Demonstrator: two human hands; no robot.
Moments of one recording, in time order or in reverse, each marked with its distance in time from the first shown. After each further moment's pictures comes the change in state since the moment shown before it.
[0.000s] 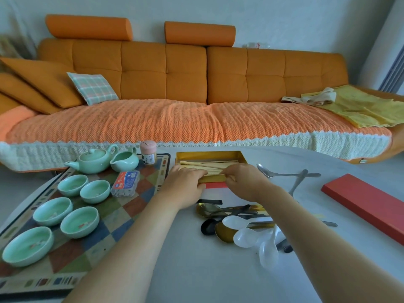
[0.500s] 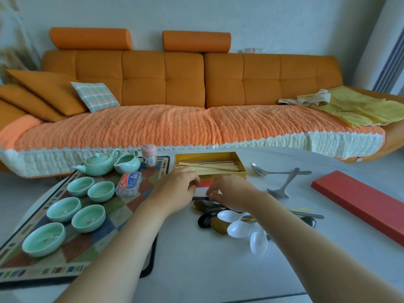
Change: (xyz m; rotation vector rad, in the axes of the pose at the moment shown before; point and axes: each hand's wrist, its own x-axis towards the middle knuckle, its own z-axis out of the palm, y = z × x) left_hand -0.035 0.004 -0.019 -0.066 0.166 0.062; right_hand -0.028 -0.035 -0.001 -0.040 -0.109 -0.129
